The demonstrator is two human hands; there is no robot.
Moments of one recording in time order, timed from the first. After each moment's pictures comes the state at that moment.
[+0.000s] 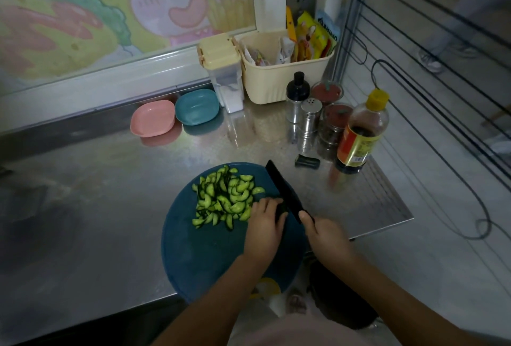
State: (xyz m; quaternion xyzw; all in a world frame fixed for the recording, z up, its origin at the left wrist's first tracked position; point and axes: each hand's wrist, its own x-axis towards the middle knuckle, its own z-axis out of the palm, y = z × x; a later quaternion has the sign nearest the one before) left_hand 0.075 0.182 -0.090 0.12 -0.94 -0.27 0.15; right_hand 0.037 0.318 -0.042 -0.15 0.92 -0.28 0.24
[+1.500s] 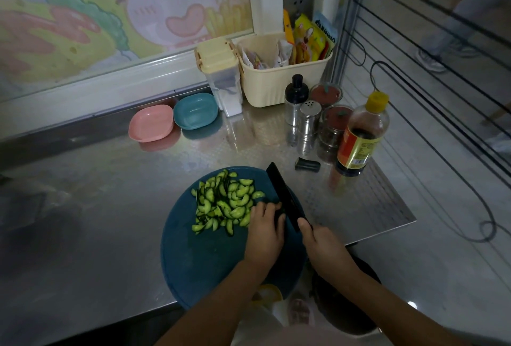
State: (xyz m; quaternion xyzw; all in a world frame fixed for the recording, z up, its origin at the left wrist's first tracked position) left_hand 0.074 0.182 -0.091 0.13 -0.93 -0.31 0.14; right_hand 0.048 0.314 -0.041 -0.09 0.88 -0.39 0.26
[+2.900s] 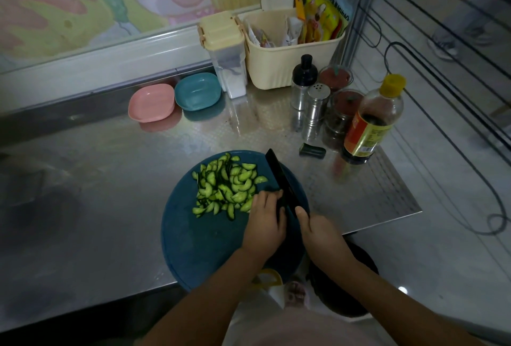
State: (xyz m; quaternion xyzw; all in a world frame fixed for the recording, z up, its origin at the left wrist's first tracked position) left_hand 0.081 0.179 -0.089 0.10 -0.93 -0.32 0.13; right_hand 0.049 0.307 -0.036 -0.11 0.88 -0.35 0.29
